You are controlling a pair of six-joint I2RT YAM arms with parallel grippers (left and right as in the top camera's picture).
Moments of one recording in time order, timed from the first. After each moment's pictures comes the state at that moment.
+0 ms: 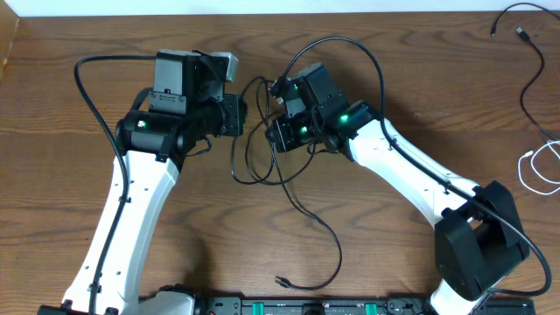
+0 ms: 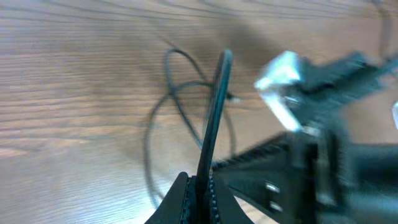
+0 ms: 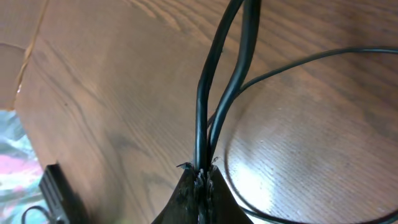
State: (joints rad) left arm -0.19 1.41 1.34 -0.81 0.29 -0.15; right arm 0.62 1.85 1.42 -0.47 -0.47 0.35
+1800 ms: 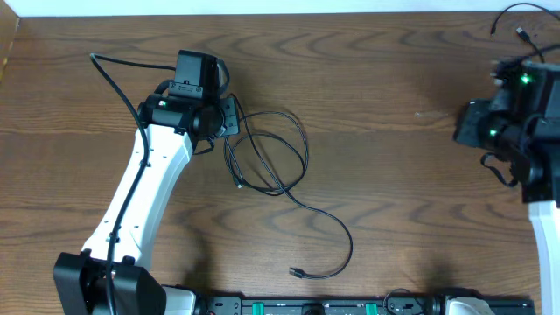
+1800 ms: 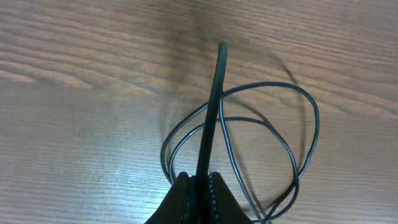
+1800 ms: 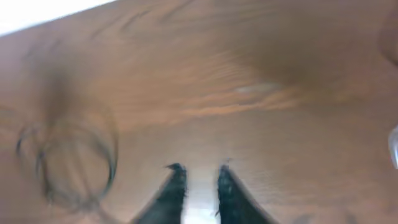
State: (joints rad) left arm -0.19 1.56 1.34 -0.89 0.05 -0.31; right arm -0.02 1.23 1.41 -1.03 -0.16 0.19
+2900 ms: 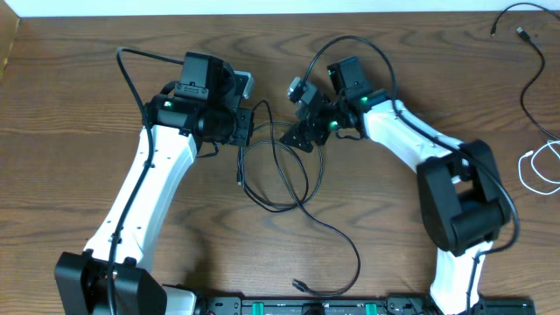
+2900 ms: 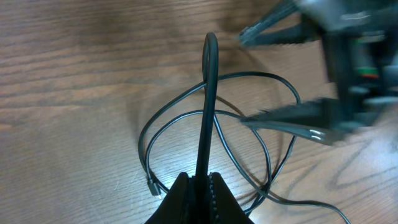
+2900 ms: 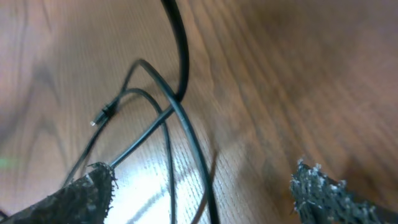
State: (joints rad) left arm -0.22 1.56 1.34 -0.91 0.28 -0.01; right arm 0.43 2.06 1.41 -0.37 -0.69 -0.36
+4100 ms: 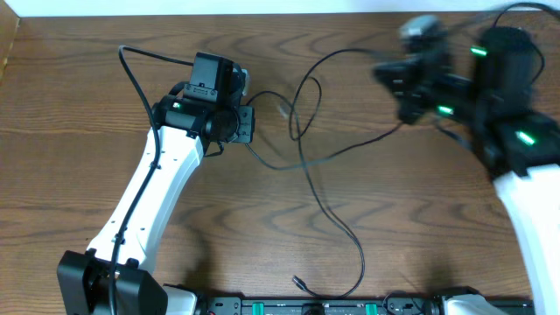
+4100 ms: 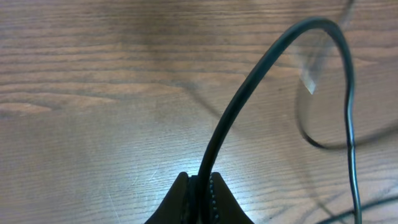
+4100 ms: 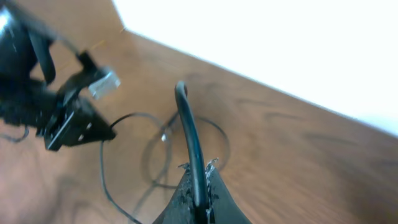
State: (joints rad) left arm -0.26 1.56 1.34 -0.89 0.11 -0.15; right arm 0.12 1.28 1.40 -0.62 -0.60 -0.11
